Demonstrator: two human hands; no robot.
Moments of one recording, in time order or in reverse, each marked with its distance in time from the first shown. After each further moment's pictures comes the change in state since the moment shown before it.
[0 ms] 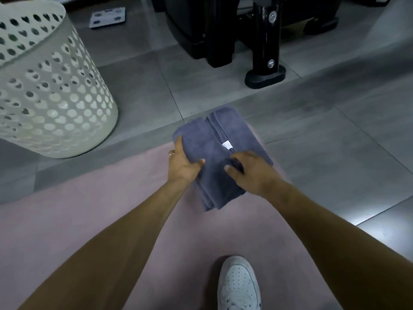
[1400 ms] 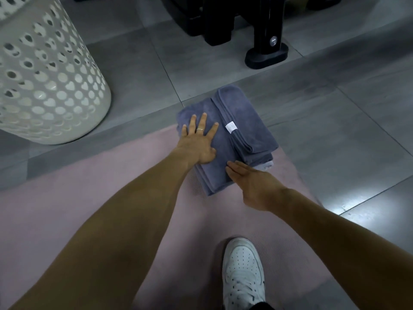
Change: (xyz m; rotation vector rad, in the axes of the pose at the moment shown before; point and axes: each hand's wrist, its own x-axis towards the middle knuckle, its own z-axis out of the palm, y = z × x) left_hand 0.031 0.008 0.014 1.078 -0.430 0.433; right_hand -0.031 0.016 0.049 -0.333 -0.232 -0.284
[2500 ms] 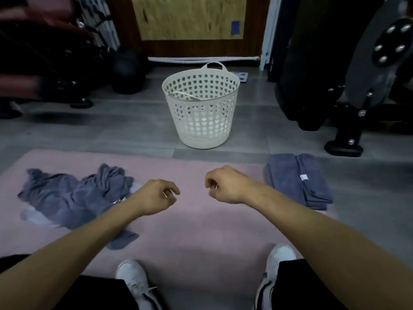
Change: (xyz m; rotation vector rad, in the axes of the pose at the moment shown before) left_hand -0.534 -0.123 -0.014 -0.570 0.321 -0.451; right_hand -0.125 -0.357 -0.147 0.008 0.046 -0.469
